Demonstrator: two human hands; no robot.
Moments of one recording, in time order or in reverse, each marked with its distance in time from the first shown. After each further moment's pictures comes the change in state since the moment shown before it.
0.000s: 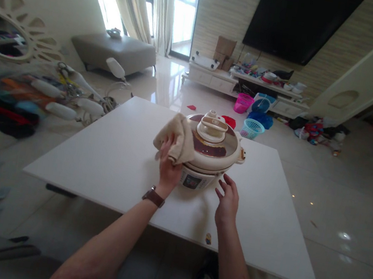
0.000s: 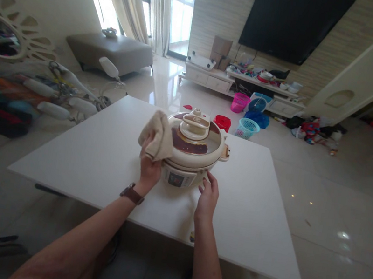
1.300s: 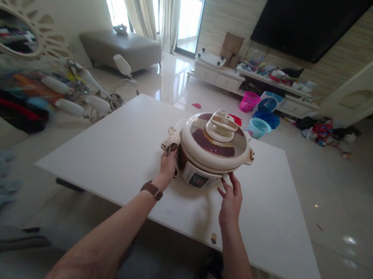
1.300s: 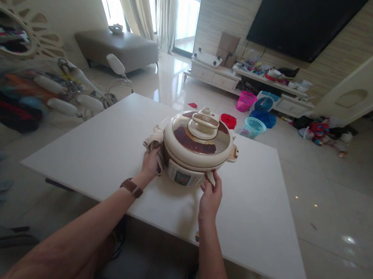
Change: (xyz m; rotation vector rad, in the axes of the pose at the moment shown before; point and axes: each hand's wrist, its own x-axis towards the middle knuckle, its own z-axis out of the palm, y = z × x) left_hand 0.020 -0.052 -0.010 -0.320 0.143 -0.479; right_hand -0.003 0.012 0.005 -0.053 -0.071 -0.091
